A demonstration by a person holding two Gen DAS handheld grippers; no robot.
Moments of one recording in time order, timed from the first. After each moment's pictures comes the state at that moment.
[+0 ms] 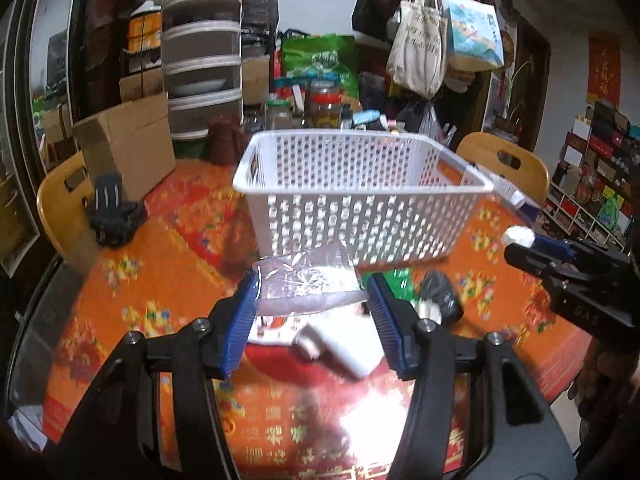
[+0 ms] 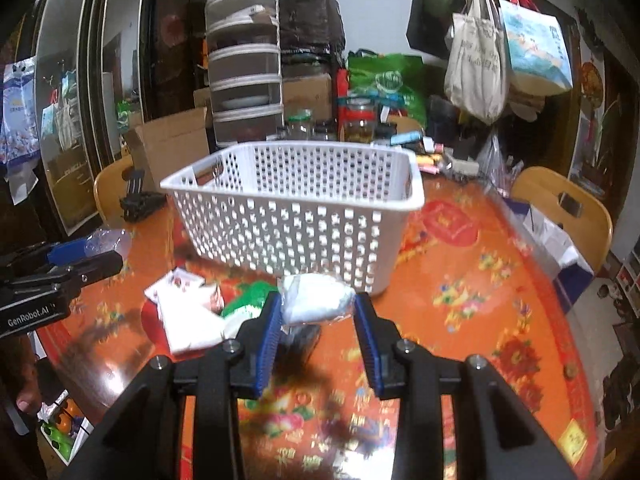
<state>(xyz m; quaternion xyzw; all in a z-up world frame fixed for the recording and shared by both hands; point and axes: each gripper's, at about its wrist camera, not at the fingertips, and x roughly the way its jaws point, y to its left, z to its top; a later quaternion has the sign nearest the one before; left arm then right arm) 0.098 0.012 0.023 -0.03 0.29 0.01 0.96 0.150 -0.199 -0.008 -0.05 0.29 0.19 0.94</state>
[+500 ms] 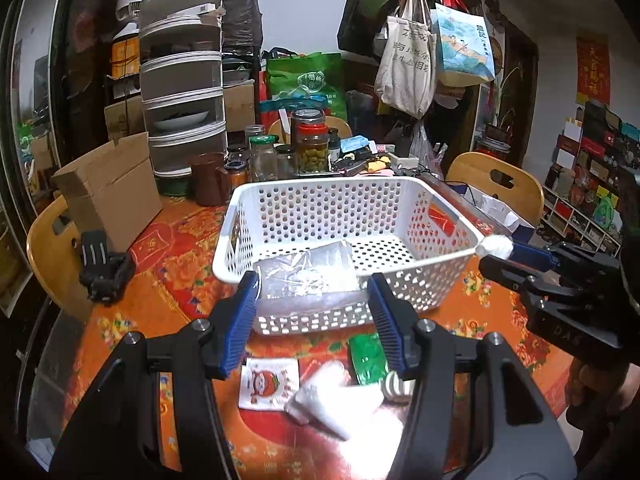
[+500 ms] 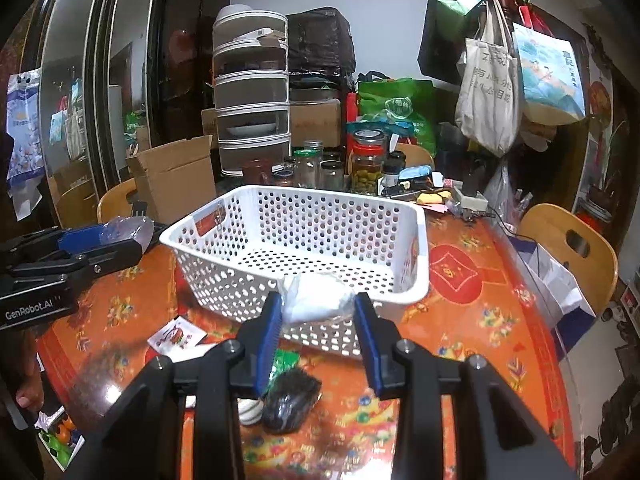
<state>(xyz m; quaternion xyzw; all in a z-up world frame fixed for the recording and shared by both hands) 0.154 -0.002 0.081 -0.01 0.27 -0.01 0.96 0.193 -0.185 0.032 -0.06 0.27 0.21 0.94</state>
